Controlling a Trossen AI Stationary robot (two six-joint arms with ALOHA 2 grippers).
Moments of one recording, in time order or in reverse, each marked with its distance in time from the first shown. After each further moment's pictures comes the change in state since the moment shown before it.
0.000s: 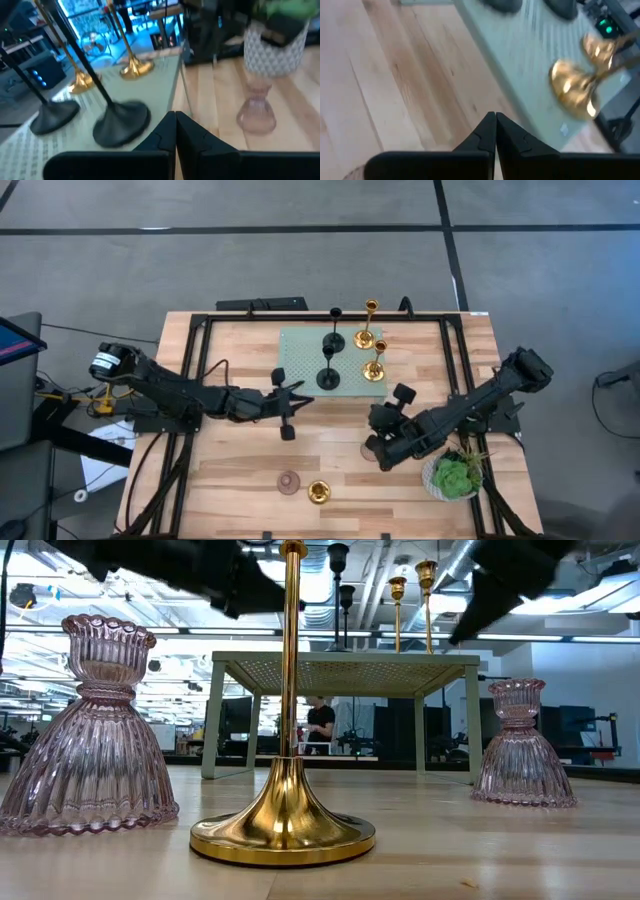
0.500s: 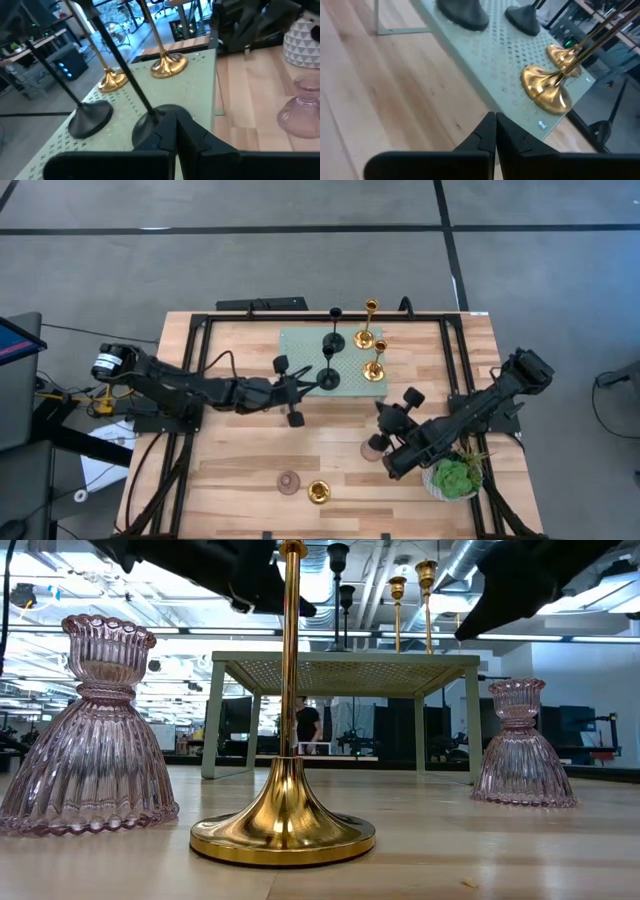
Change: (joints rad) left arm 0.084 0.023 0.107 -0.127 -0.031 0.052; right arm 0.070 0.000 -0.086 0.006 0.217 0.177
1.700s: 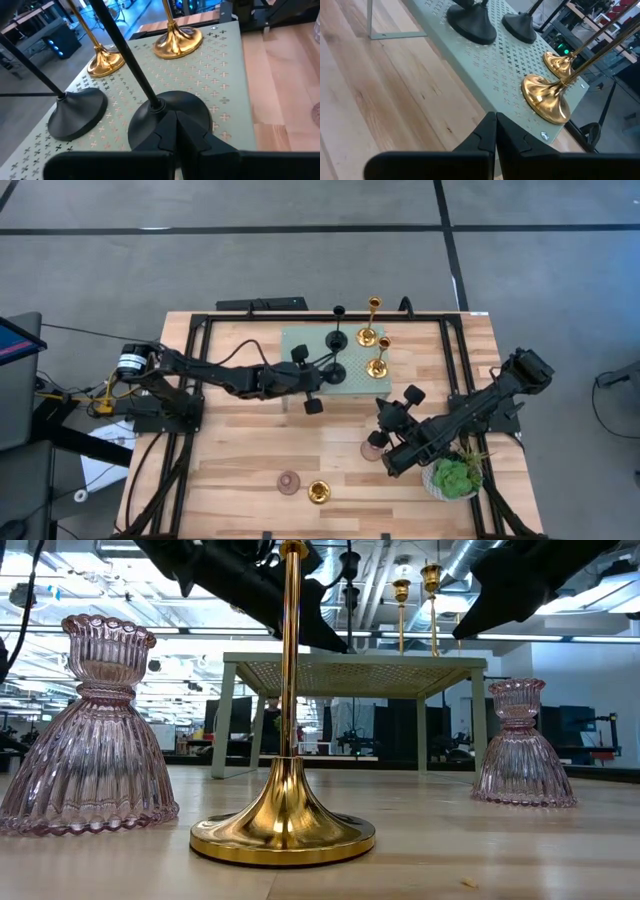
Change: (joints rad) left arm 0.156 0.204 0.175 -0.110 0.137 -0.029; right arm -0.014 -0.001 0.000 -0.017 0.027 -0.006
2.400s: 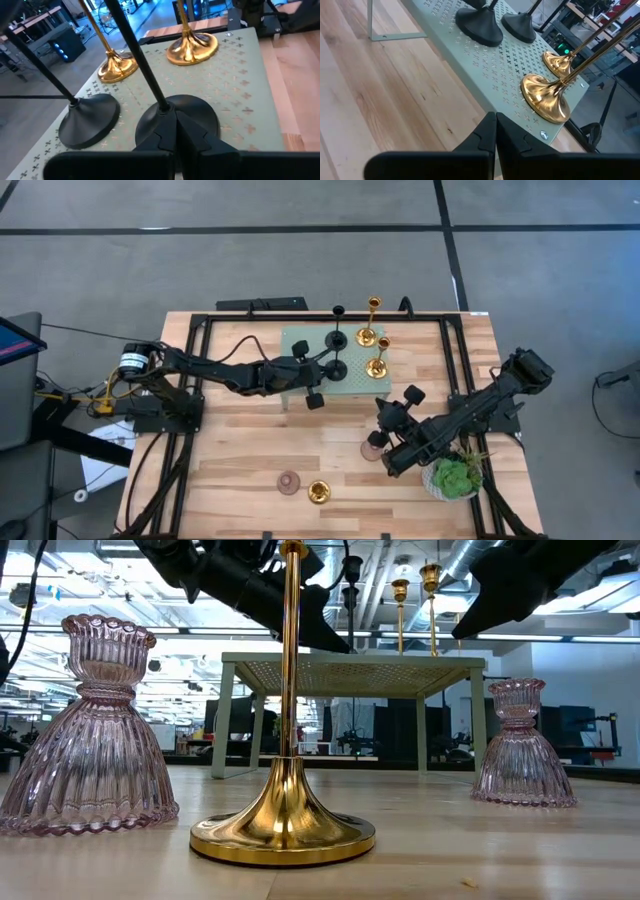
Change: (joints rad) left arm 0.039 0.005 -0.005 0.073 0.024 0.026; right arm -0.001 0.000 0.000 0.007 0.001 0.000
